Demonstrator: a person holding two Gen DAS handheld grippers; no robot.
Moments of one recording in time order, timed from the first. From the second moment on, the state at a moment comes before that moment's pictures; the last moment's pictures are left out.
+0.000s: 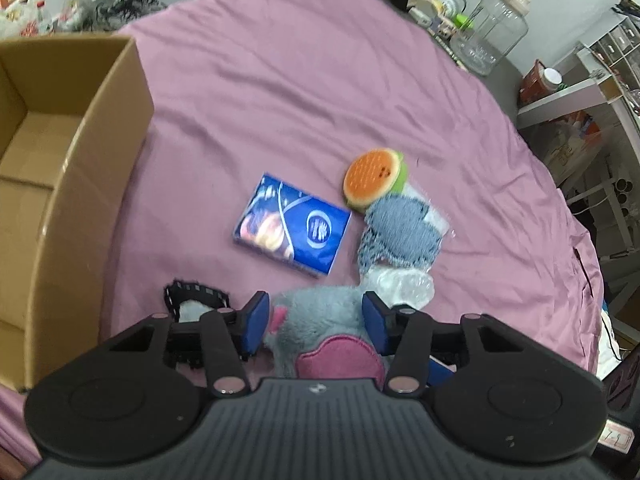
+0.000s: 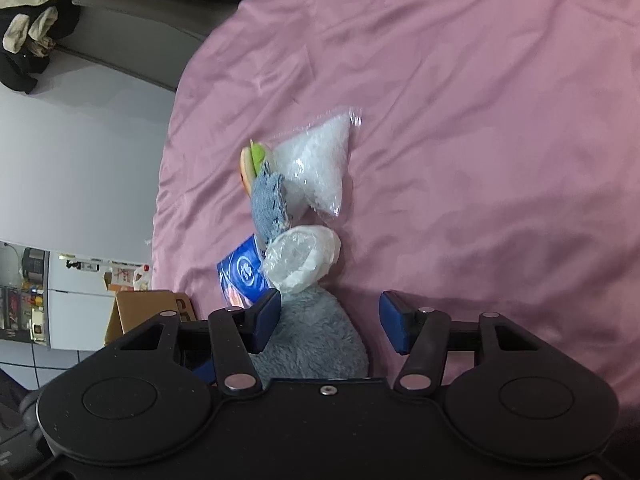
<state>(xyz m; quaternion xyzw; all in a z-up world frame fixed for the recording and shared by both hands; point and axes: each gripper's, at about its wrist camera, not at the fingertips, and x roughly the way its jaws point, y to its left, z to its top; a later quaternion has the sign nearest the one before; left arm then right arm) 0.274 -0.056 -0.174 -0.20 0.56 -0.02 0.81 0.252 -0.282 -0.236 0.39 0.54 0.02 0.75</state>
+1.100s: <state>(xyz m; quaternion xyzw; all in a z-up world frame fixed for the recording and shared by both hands) 0.204 -0.013 -0.113 -0.23 0.47 -0.03 0.85 0.207 -0.227 -0.159 0.31 0.48 0.09 0.82</state>
